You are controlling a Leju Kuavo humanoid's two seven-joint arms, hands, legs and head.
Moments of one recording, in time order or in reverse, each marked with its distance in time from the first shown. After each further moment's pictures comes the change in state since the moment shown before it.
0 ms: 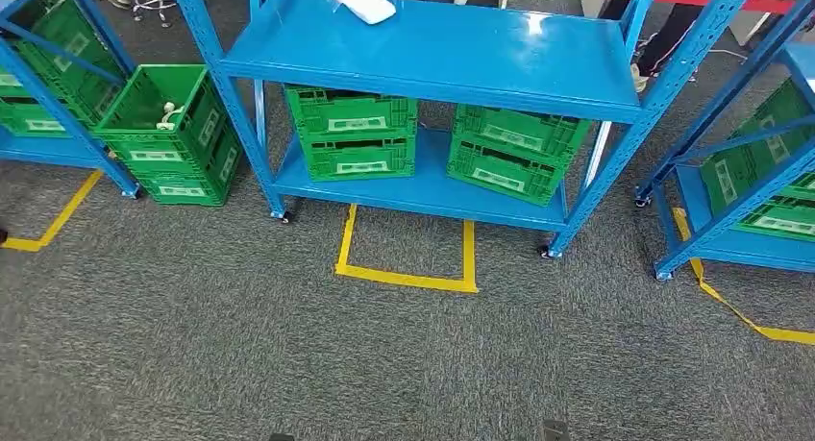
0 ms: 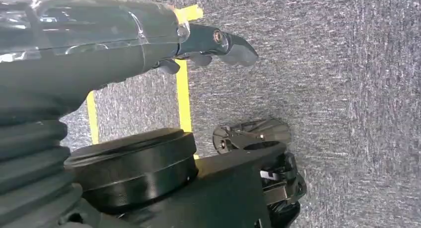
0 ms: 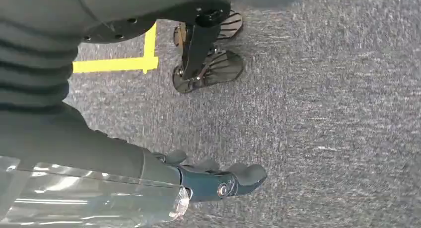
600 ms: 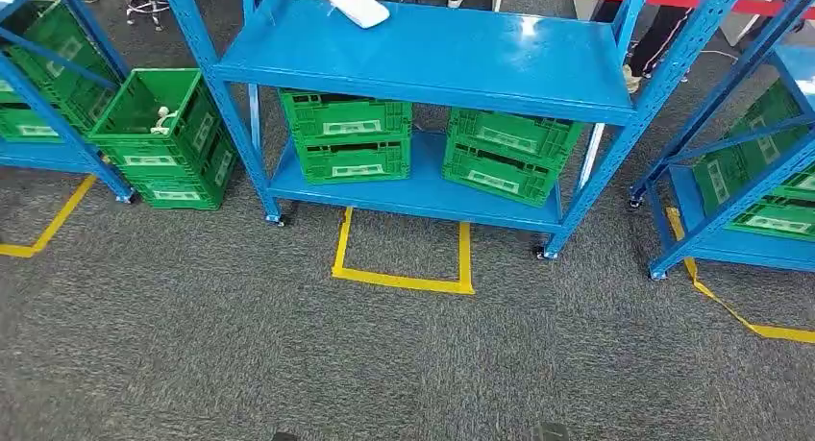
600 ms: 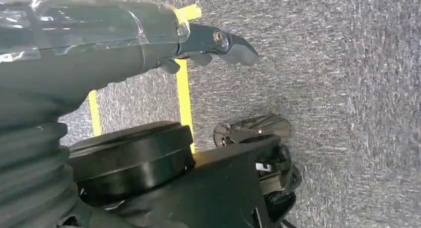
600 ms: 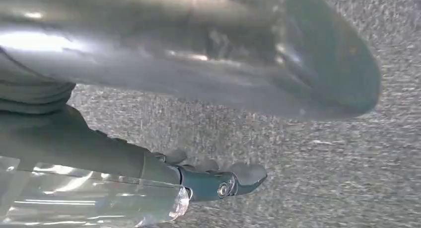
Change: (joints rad) left arm 0.000 -0.008 0.000 0.000 0.002 0.005 0.014; right arm 0.007 -0.005 0.015 0.001 0.005 -0.011 -0.014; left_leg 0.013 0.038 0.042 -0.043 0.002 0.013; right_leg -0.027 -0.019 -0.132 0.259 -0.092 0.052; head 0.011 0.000
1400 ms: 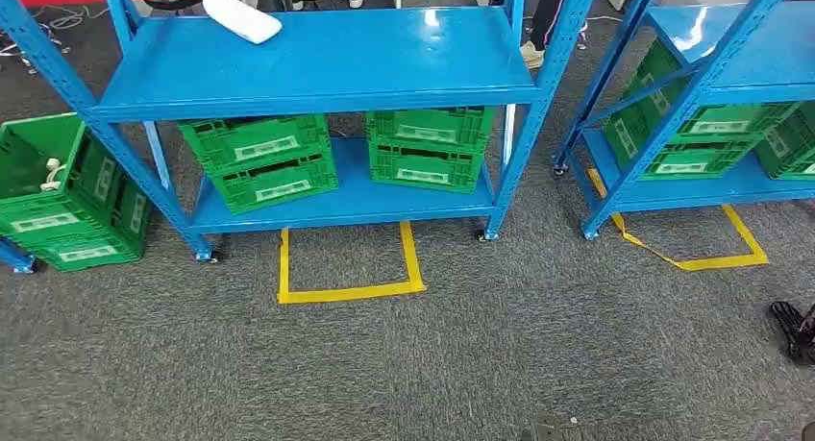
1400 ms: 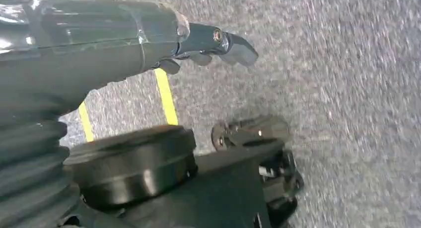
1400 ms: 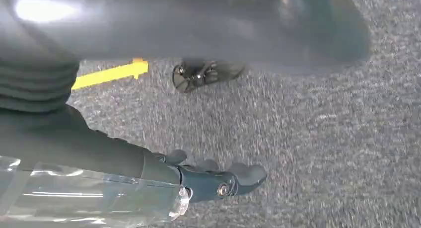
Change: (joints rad) left arm 0.001 0.003 0.000 0.001 -0.004 0.001 -0.003; right arm 0.000 0.003 0.001 0.002 -0.011 0.010 -0.016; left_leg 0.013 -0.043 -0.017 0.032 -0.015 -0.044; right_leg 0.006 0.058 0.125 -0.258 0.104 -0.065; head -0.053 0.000
